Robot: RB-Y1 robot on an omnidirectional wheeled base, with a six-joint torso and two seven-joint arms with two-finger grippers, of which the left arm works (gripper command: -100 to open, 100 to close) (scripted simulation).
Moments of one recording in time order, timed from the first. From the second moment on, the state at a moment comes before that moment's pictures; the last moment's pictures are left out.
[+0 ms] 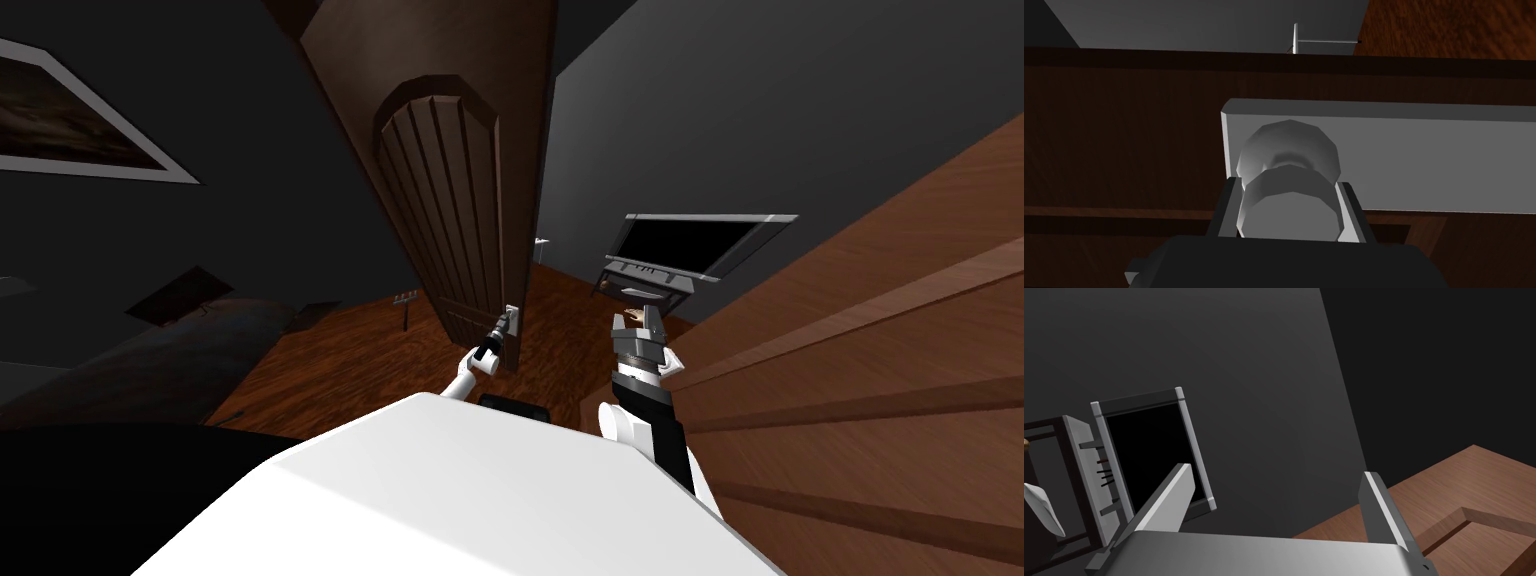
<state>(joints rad) -0.12 0.00 -0.24 -1.16 0.11 -0.32 -0.09</state>
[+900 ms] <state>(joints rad) -0.09 0.01 -0.27 -1.17 0.11 -0.30 -0.11</state>
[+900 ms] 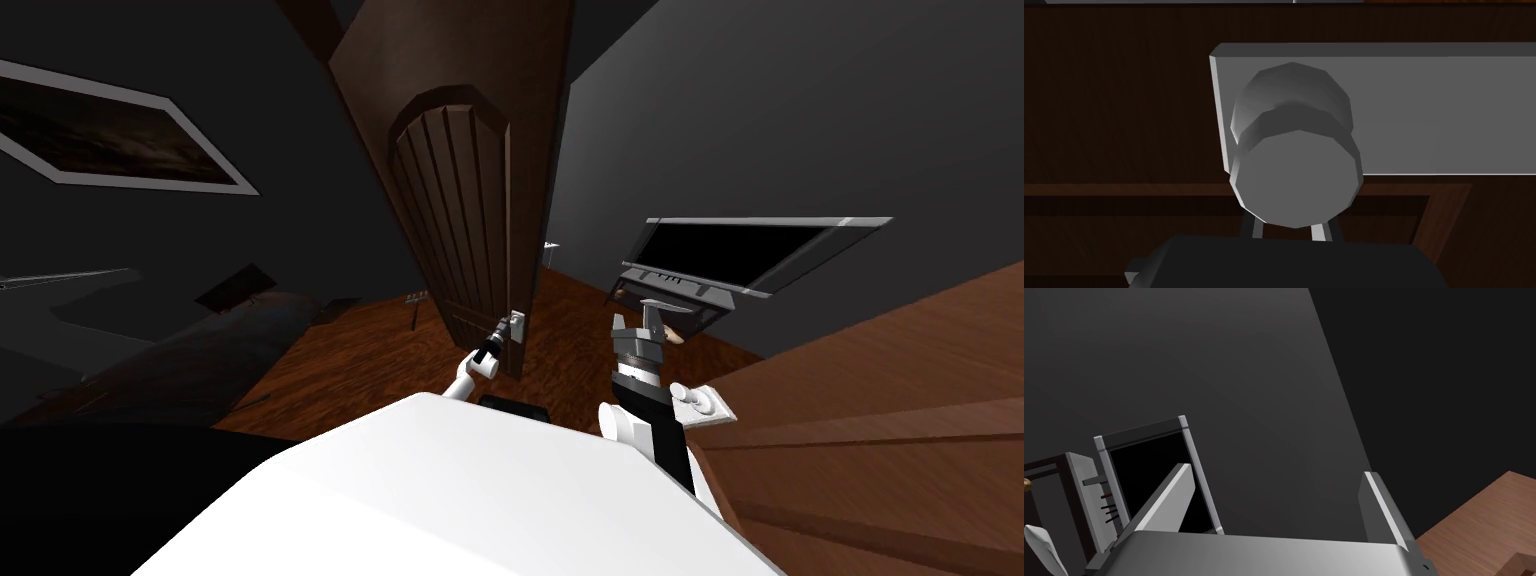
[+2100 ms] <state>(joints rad) -0.06 -0.01 -0.31 -1.20 0.11 -0.30 -0.13</state>
